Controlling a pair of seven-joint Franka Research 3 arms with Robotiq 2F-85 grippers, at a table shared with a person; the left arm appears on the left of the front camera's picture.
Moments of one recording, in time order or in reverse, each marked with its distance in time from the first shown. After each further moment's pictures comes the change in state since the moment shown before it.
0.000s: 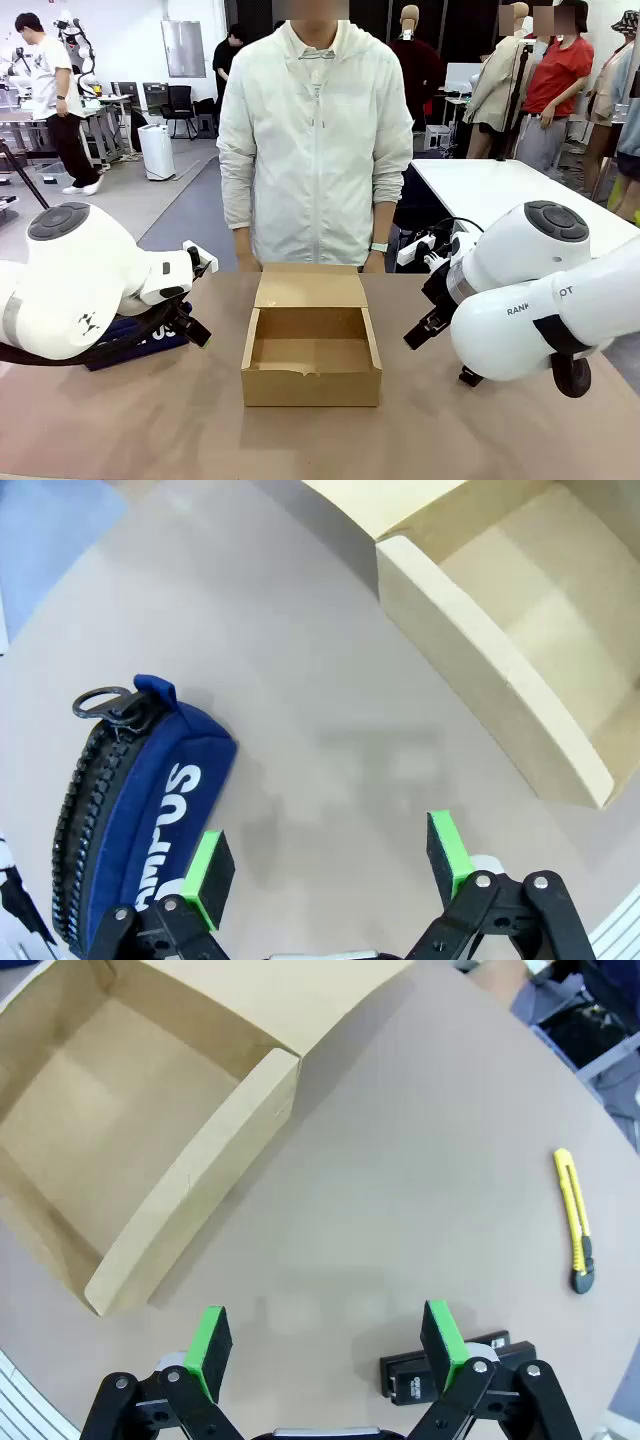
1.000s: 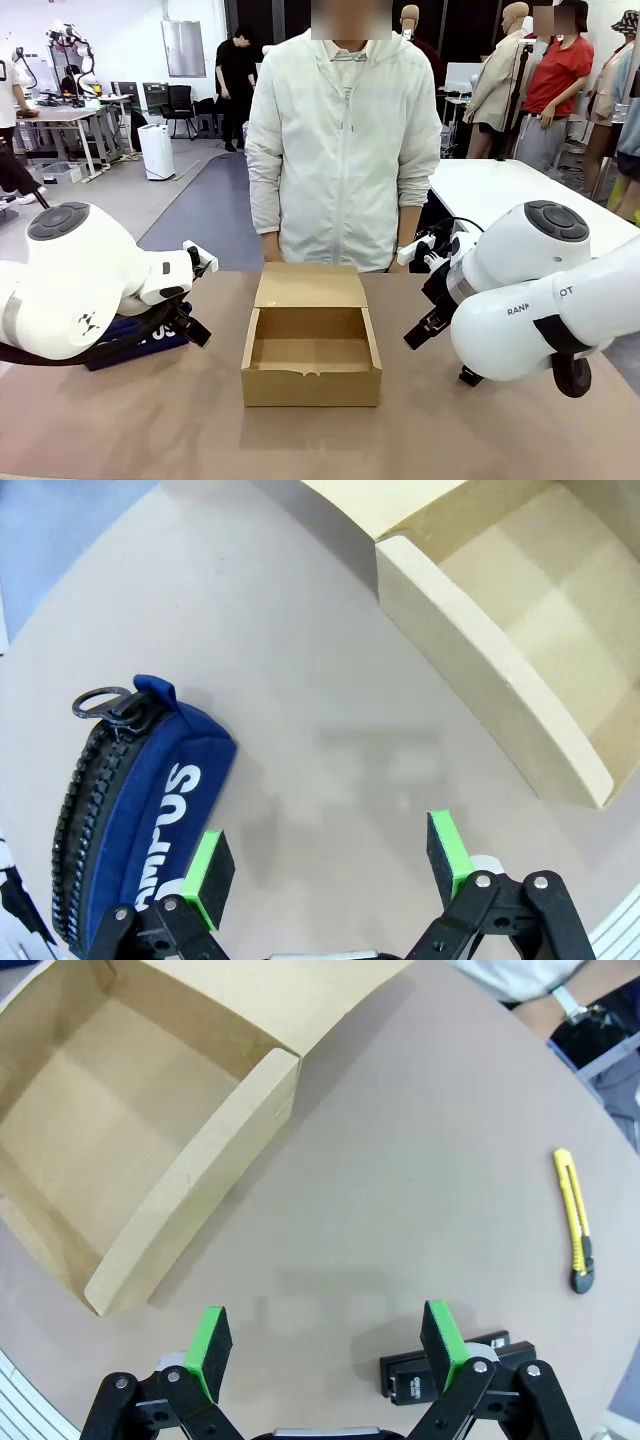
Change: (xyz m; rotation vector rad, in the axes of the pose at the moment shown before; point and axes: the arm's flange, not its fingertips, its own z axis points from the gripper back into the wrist) left arm 0.000 0.000 0.000 0.000 0.000 0.000; right arm 0.000 0.000 0.000 0.000 0.000 0.000
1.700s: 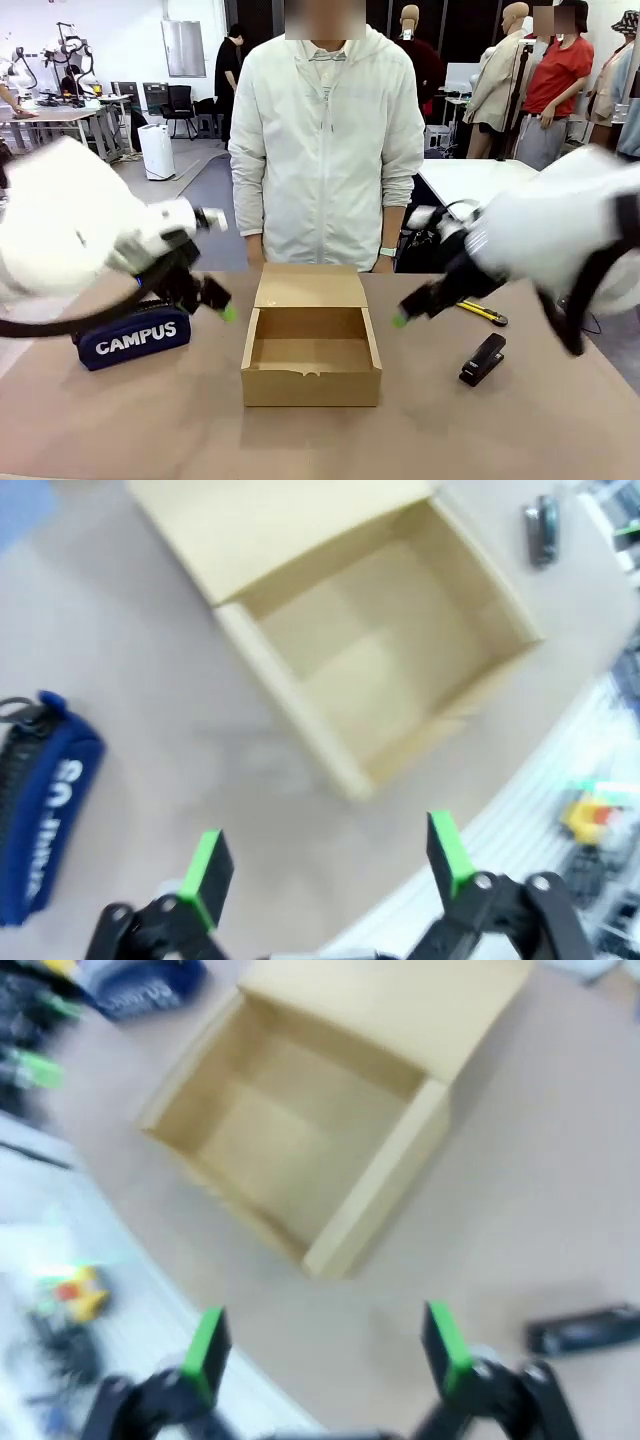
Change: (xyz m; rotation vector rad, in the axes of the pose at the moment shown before) left arm 0.049 -0.016 0.097 -0.376 0.013 0.204; right arm 0.014 -0.020 0.096 0.460 -0.030 -0.241
